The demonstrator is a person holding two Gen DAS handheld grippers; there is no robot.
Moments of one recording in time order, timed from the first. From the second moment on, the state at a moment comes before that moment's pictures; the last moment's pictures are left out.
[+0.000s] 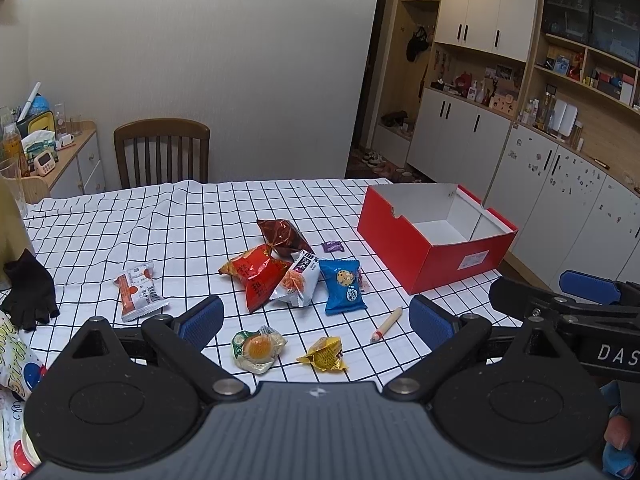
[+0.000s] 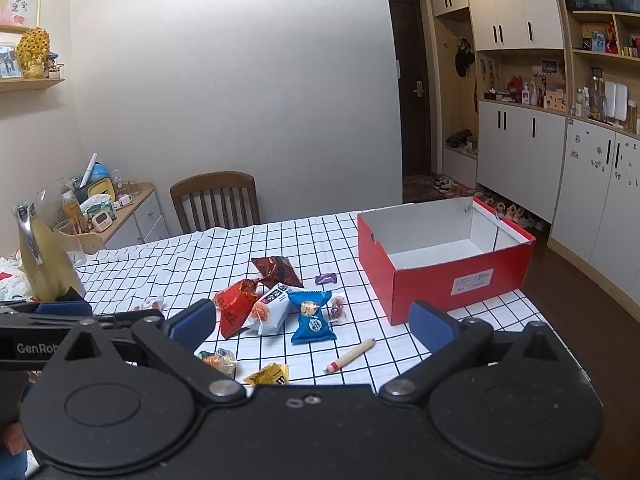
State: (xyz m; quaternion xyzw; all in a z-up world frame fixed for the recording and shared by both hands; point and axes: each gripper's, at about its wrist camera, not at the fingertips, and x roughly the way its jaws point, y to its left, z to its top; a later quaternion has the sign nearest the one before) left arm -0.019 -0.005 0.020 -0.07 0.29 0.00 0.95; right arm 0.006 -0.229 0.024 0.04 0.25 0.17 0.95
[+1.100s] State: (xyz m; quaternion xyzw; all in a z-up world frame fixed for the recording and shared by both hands) left arm 0.003 0.007 0.005 -0.08 0.30 0.00 0.95; right arm 0.021 -0.223 0.025 0.03 0.25 0.16 0.96
